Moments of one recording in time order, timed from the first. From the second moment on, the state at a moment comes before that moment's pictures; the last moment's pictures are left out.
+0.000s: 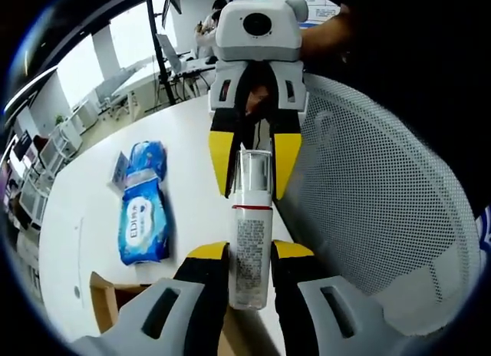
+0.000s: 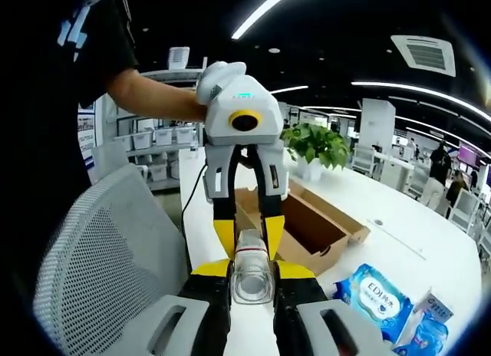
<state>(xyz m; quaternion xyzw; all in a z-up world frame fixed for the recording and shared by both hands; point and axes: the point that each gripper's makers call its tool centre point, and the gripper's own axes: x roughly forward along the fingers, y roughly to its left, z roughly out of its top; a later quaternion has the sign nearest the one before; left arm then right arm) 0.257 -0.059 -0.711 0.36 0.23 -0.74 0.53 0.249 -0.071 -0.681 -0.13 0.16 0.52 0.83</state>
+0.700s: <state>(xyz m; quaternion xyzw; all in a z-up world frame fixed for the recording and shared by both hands) 0.272 -0.059 -0.703 0.33 0.21 -0.72 0.58 0.256 -0.069 -0.685 -0.14 0.16 0.53 0.82</state>
